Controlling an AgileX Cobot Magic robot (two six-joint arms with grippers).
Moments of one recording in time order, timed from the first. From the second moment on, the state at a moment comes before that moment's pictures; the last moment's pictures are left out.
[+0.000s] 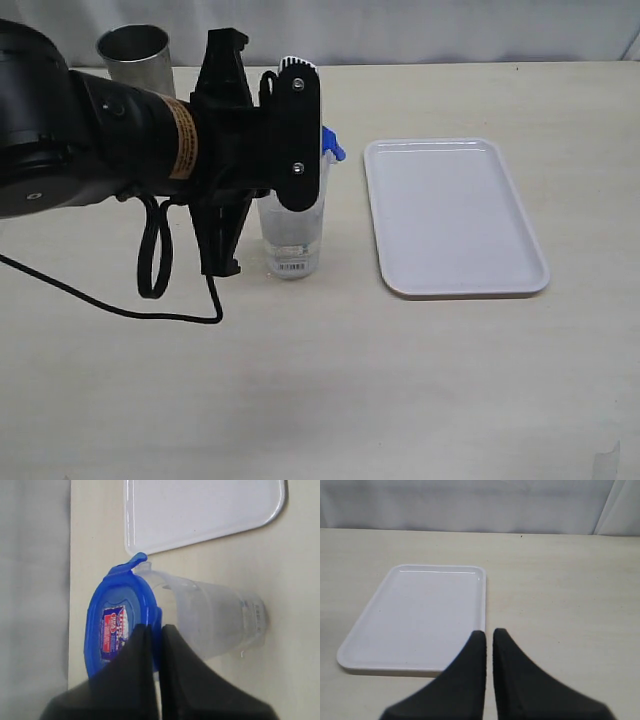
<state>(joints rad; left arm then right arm) -0.86 1.47 -0.93 0.54 0.36 0.48 0.03 0.00 0.00 -0.06 0.35 0.01</state>
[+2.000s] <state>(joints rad) -0.86 1.47 -0.93 0.36 0.36 0.48 0.03 0.00 0.00 -0.06 0.35 0.01</state>
